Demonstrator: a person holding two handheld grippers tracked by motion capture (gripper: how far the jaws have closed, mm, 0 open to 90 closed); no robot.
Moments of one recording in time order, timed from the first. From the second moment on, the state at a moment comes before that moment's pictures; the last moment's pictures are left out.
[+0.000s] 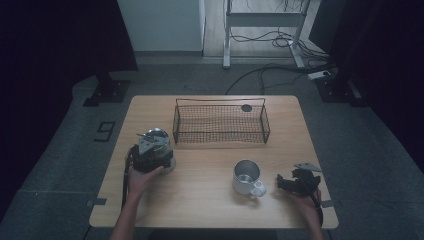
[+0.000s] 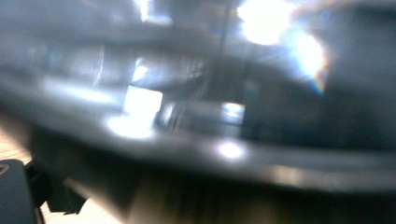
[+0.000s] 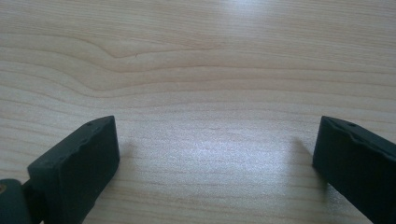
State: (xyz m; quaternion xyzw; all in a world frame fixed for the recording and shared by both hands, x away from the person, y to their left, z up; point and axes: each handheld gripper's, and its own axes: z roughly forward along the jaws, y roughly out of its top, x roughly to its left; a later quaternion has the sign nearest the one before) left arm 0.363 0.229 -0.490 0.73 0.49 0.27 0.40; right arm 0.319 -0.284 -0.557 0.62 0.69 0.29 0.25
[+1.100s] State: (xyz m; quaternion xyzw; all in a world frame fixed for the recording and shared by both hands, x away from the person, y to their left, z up) left arm 0.347 0.226 -0.460 0.73 0.48 0.25 0.41; right arm 0.319 -0.284 -0.557 0.62 0.69 0.29 0.25
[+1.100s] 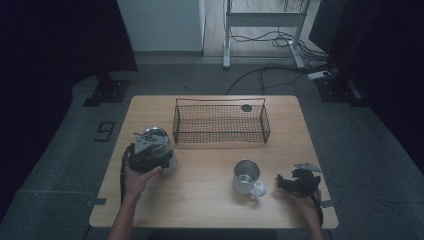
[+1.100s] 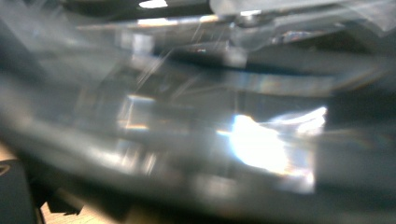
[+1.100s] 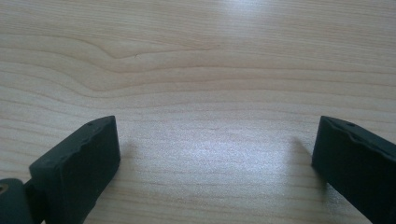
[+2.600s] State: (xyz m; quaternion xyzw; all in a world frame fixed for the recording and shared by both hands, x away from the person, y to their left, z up) left arm 0.353 0.208 -0.434 0.73 0.47 0.25 0.43; right arm 0.319 -0.284 -0.556 0.62 0.69 0.29 0.25
